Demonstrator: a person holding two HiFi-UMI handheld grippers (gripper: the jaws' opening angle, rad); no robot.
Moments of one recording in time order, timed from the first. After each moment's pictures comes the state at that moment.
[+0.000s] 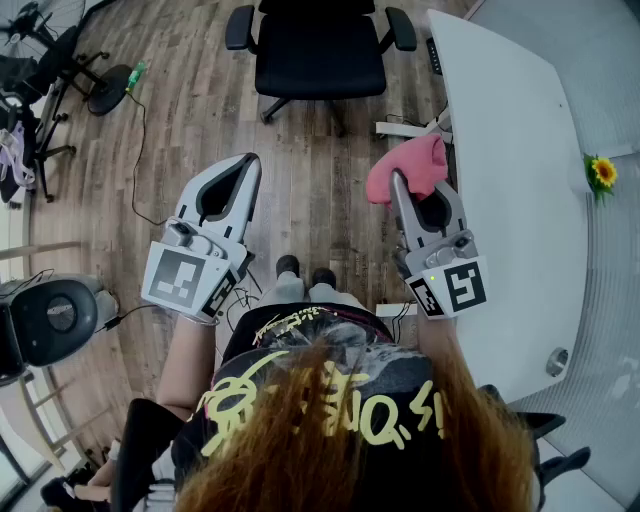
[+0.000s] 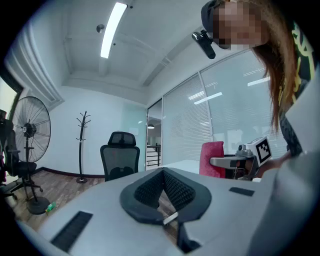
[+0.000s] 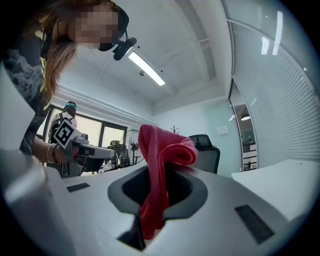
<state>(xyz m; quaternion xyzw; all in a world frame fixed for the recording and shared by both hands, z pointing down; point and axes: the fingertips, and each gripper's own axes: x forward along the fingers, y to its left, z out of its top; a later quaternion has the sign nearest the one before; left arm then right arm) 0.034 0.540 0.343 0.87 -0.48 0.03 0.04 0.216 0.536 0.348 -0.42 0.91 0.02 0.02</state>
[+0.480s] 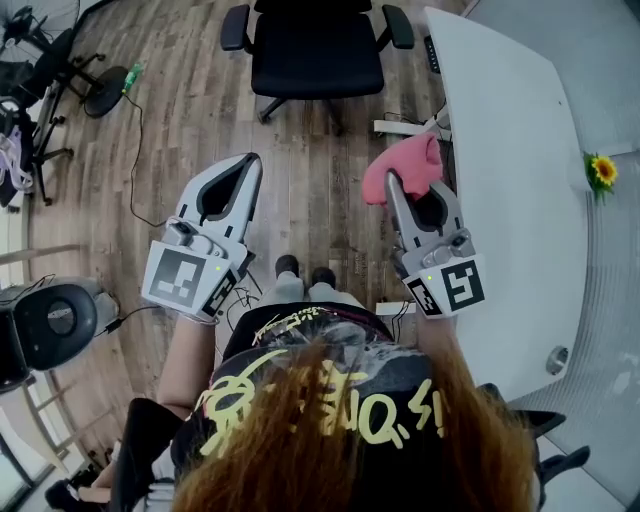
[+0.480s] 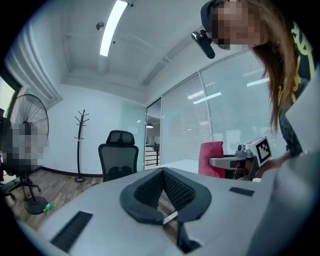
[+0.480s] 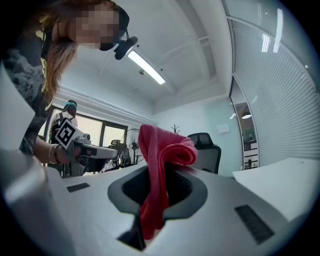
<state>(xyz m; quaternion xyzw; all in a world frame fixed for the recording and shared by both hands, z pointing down) 0.035 0.541 0.347 0.88 -0.48 0.03 0.04 0.208 0.539 0.352 -0.42 0.91 0.02 0.02</state>
